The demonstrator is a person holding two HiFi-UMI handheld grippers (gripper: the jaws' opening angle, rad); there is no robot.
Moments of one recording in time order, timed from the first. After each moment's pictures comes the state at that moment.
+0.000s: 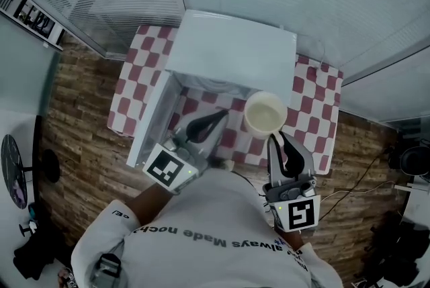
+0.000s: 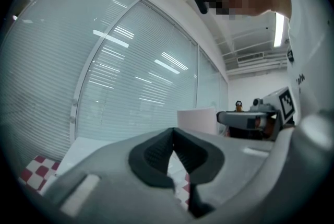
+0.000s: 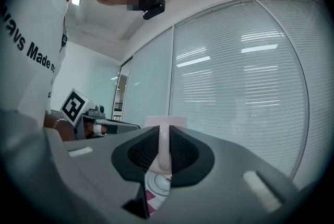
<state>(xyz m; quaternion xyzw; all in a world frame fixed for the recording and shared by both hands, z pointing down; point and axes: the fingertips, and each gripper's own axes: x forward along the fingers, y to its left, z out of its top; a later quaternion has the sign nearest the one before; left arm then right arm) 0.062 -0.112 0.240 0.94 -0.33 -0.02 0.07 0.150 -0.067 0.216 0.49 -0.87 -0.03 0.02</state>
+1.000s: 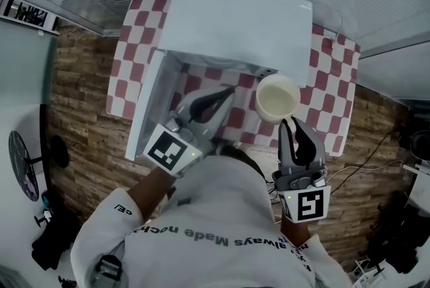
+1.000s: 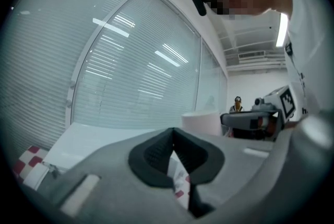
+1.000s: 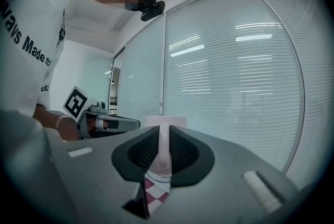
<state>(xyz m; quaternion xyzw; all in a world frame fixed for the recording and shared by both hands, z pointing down) 0.069 -0.157 0.309 0.94 -0.31 0.01 0.10 0.163 -0.103 0.289 0.50 -0.86 0.03 0.06</state>
